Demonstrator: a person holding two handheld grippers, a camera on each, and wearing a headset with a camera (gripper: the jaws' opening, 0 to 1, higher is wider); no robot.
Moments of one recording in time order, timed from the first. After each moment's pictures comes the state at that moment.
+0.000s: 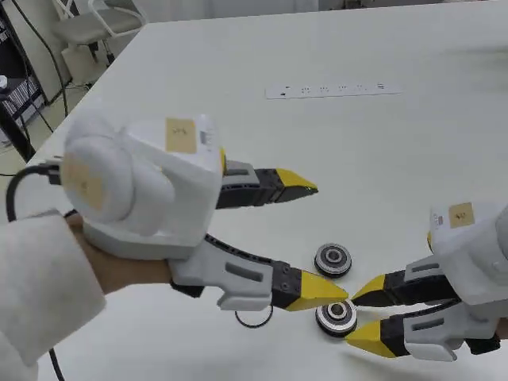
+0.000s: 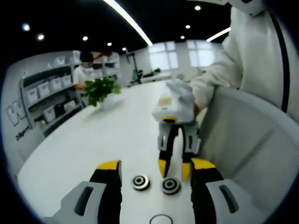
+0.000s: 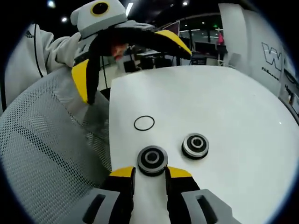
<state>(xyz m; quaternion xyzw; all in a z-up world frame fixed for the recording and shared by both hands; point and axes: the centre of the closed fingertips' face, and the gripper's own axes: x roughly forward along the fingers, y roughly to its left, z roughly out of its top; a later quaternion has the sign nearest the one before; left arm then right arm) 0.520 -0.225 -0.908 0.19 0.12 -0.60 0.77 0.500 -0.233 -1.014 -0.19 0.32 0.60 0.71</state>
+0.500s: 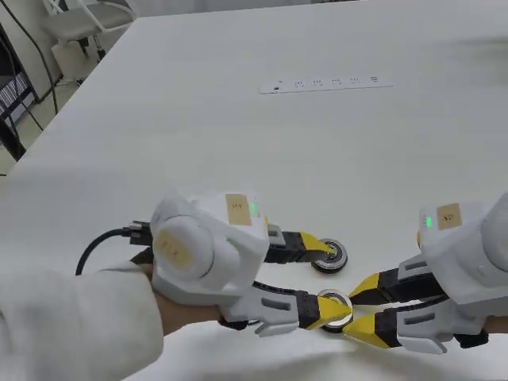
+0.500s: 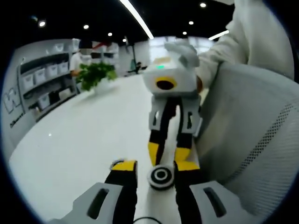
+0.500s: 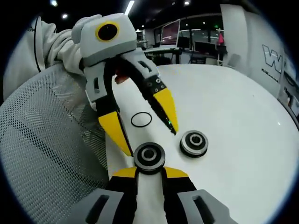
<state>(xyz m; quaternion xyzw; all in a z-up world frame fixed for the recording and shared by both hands) 0.516 -0.239 -0.981 0.18 0.18 -0.60 0.76 0.503 -0.234 -1.021 -0.20 0.32 0.59 0.71</state>
